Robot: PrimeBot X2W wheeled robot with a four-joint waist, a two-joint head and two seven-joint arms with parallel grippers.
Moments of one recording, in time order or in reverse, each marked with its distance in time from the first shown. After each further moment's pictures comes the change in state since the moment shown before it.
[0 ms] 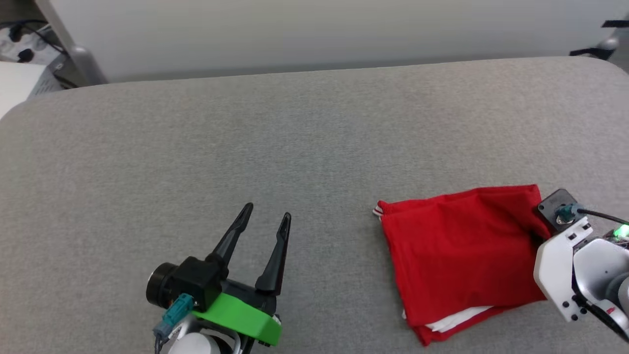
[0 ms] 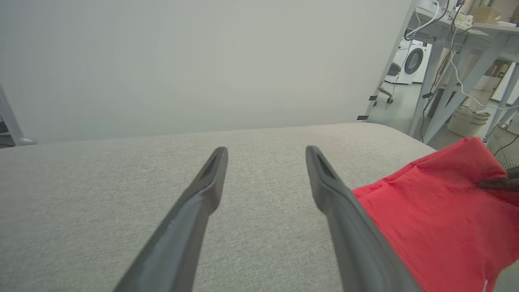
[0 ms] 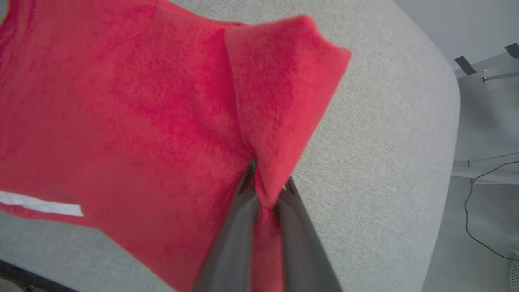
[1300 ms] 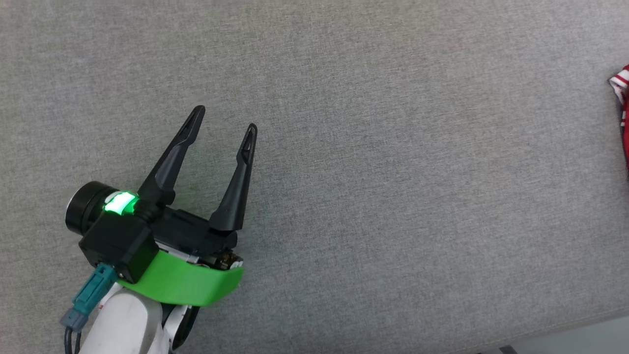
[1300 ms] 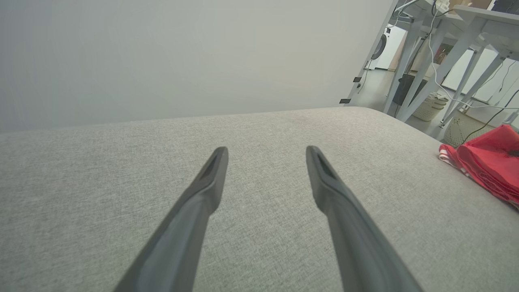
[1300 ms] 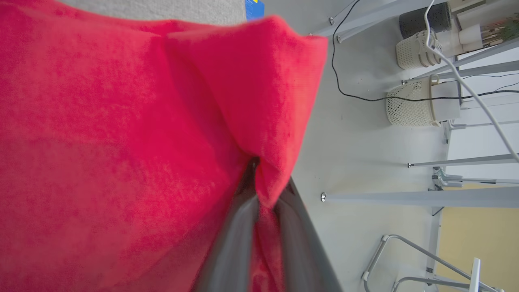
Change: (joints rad) left arm -0.136 0.155 0.036 -0.386 -0.017 0.040 0.112; right arm -0.447 -0.157 -0.335 0.832 -0.149 0.000 -0.535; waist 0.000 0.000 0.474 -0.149
